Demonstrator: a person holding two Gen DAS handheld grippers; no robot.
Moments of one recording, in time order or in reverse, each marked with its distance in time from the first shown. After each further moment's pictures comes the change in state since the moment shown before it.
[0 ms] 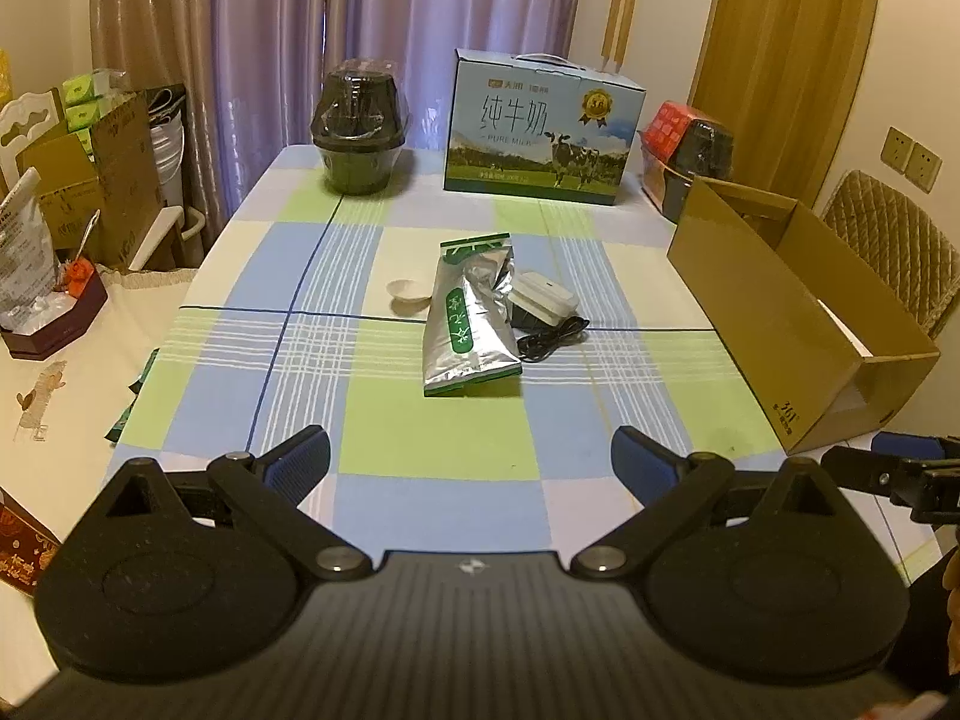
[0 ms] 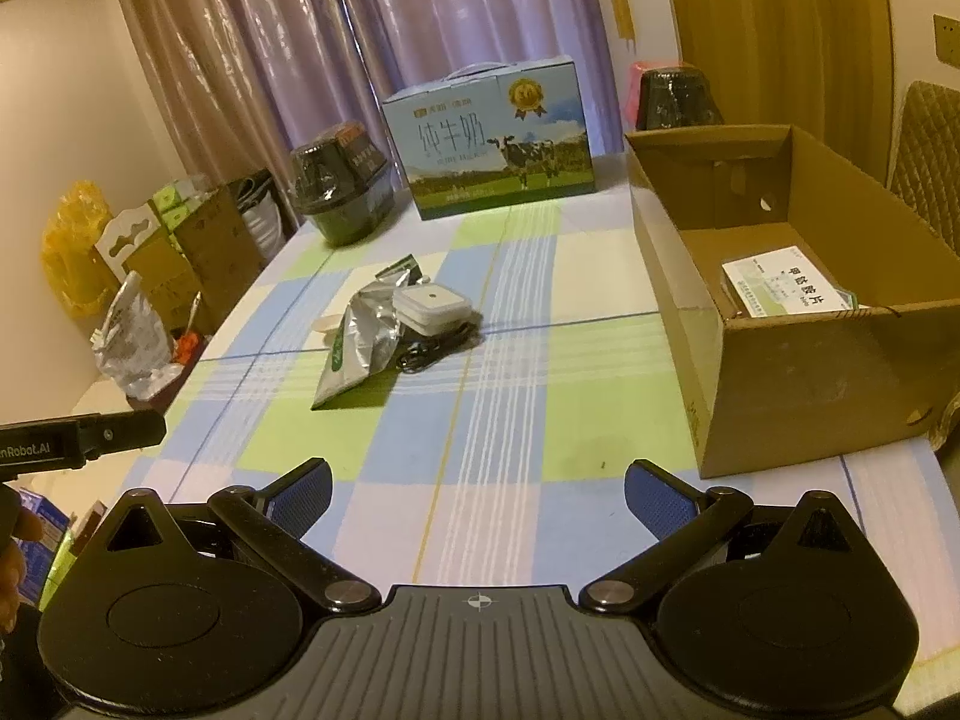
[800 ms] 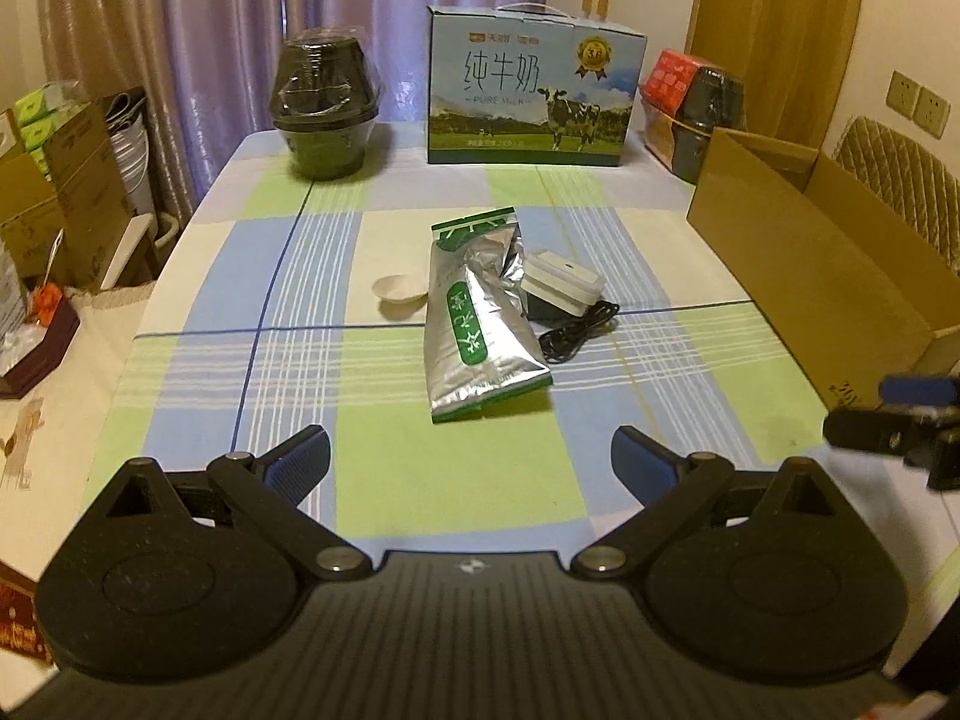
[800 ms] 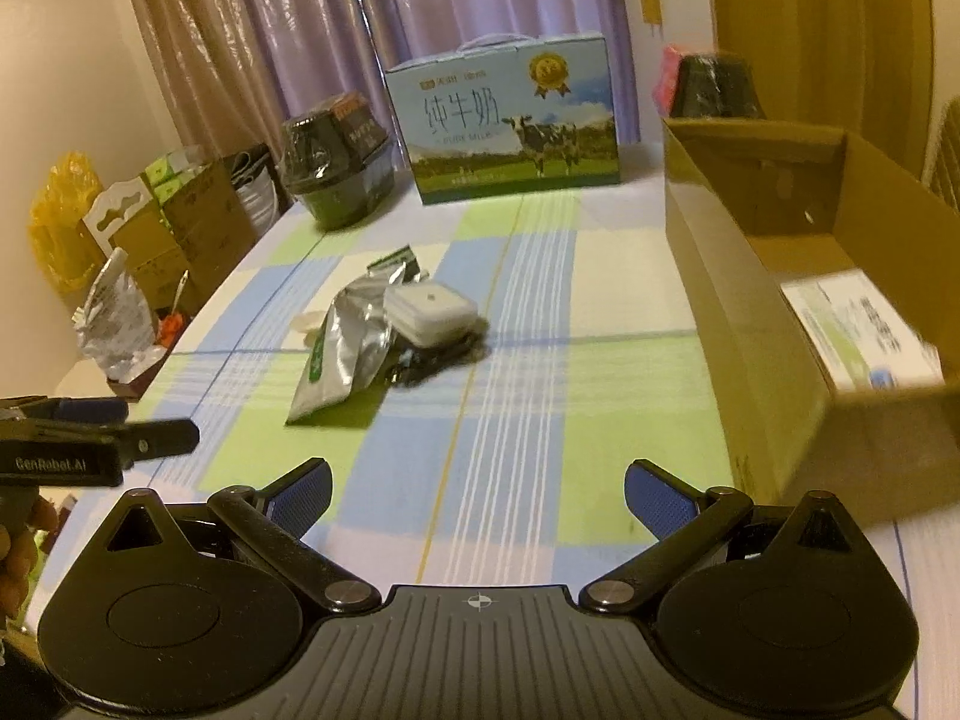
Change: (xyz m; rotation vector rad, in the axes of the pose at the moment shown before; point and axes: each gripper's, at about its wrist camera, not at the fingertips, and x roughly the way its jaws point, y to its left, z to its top) left arm 0.085 0.012 0.022 0.101 0.059 -0.017; right arm 0.070 0.004 0.030 -0.054 0.027 -0.010
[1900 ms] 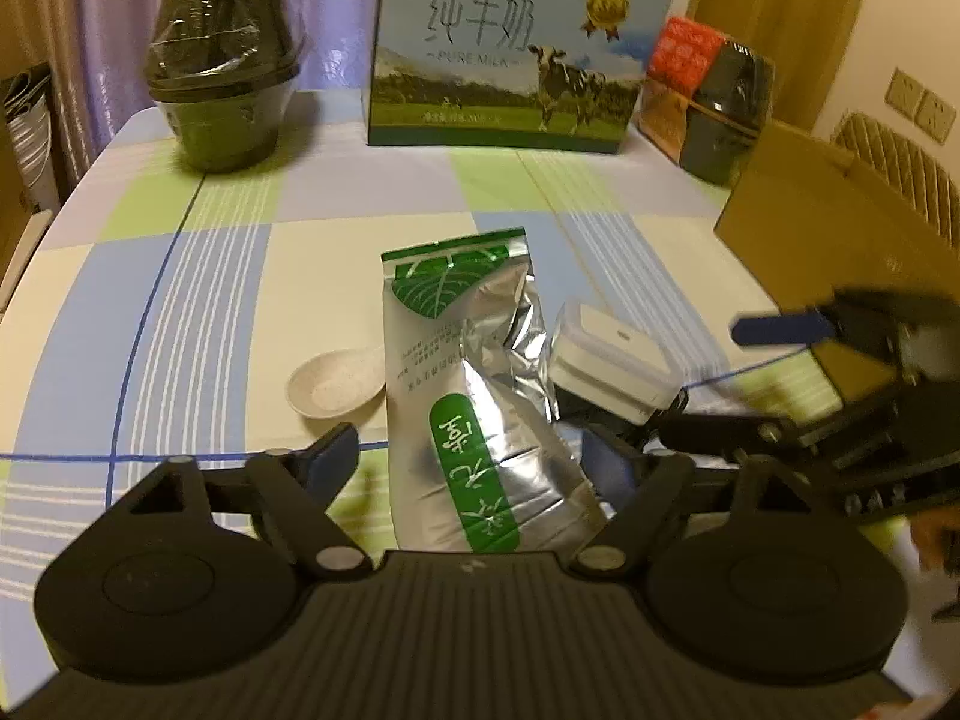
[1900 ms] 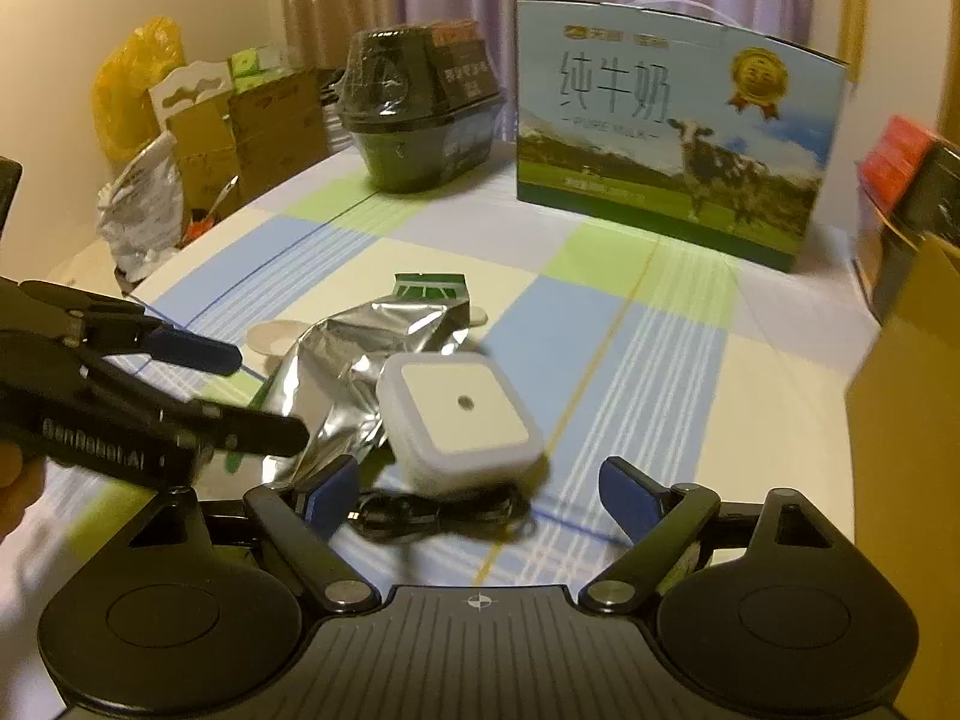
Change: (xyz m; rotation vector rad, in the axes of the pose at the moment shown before) left arm 0.154 0.027 0.063 0.026 0.053 -0.157; right arm 0.183 0.011 0.072 -0.349 0.065 0.103
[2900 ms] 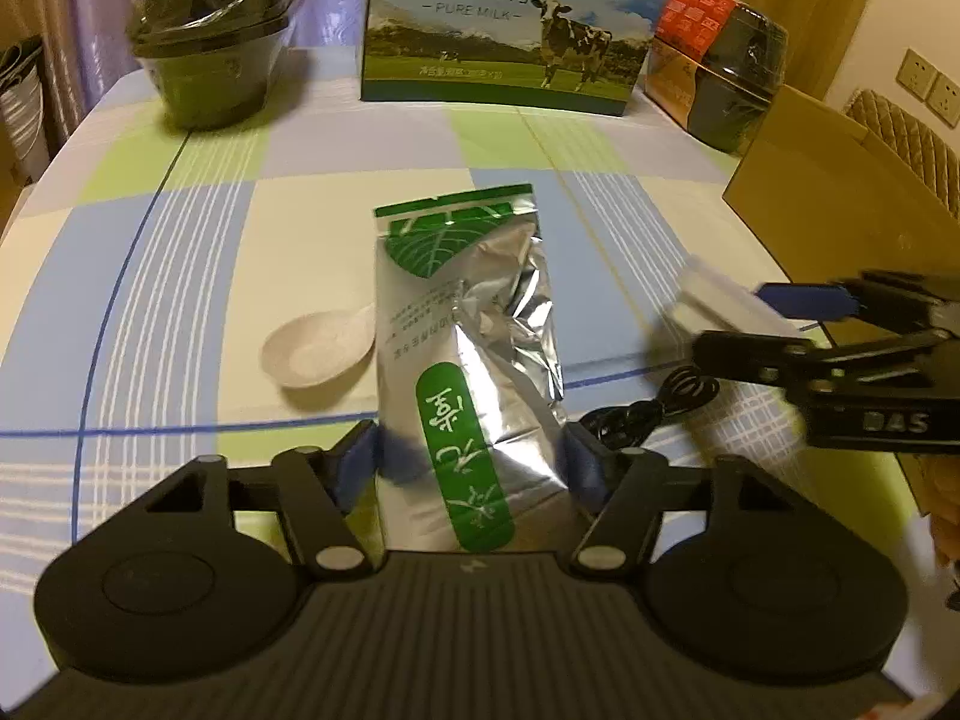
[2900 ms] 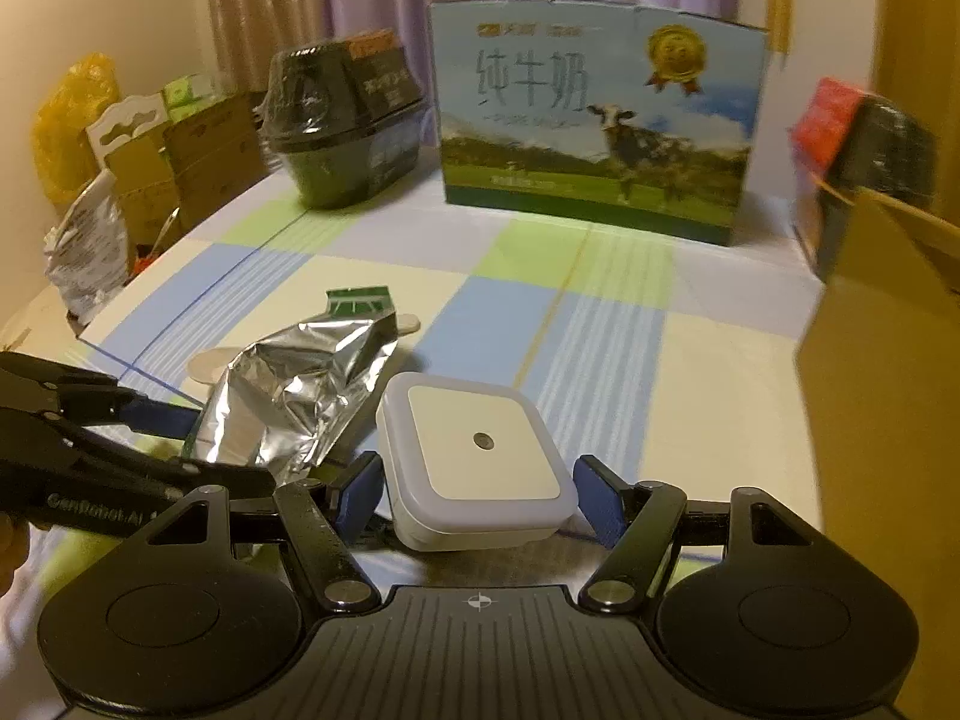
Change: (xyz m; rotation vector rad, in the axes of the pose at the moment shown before) left arm 0.016 0.000 -0.003 -0.027 0.074 -0.009; right arm -0.014 -0.017 -0.005 0.125 -0.020 -0.095
